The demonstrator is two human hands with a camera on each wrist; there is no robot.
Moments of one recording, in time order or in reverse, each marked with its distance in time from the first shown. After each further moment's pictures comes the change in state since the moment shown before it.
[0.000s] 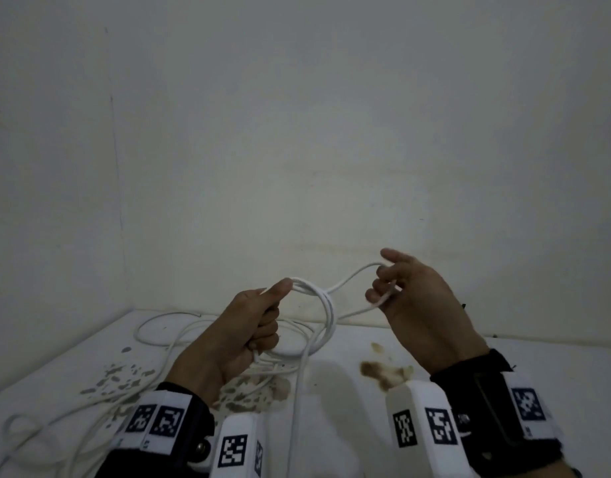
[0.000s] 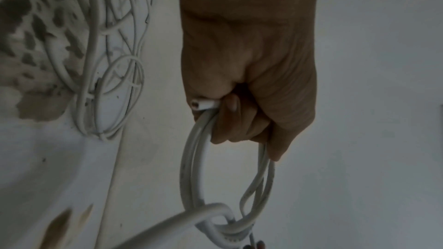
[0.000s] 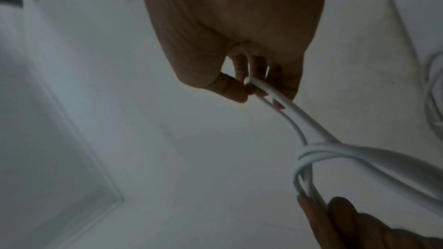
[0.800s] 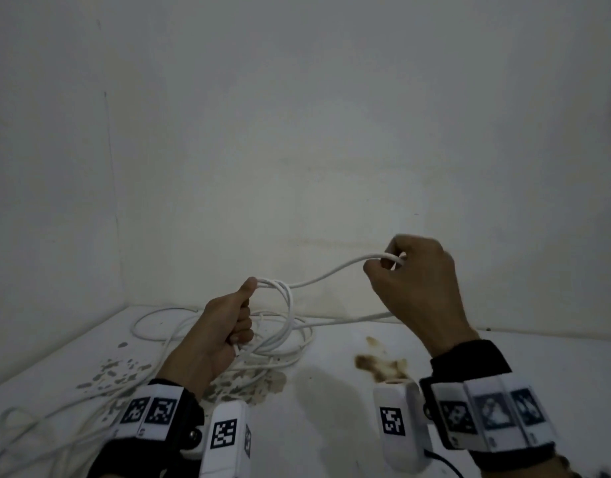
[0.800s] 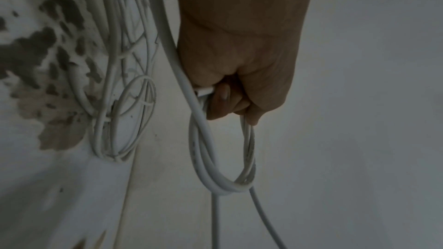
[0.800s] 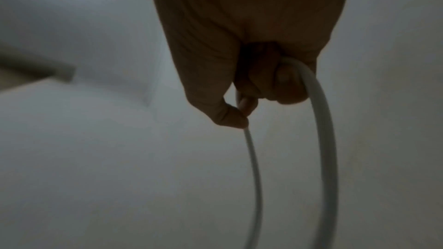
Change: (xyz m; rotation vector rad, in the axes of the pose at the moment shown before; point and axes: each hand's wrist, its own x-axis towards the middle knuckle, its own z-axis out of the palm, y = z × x) left_hand 0.020 -0.020 -0.028 -0.055 0.246 -0.079; right_hand -0.006 -0.007 0.001 -1.272 0.122 -0.726
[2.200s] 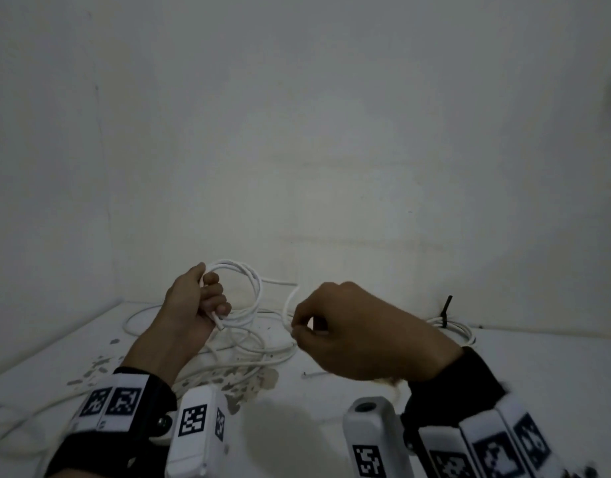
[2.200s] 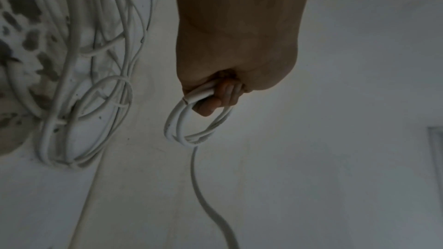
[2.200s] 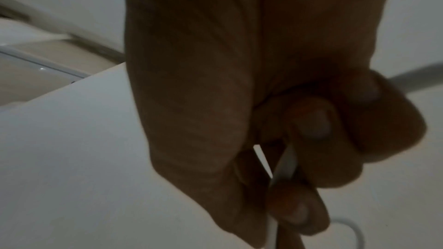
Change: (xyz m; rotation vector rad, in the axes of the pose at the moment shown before) left_hand 0.005 0.026 -0.013 -0.292 0.030 0.001; right_hand -0.036 -0.041 -0.002 -0.184 -0.855 -0.334
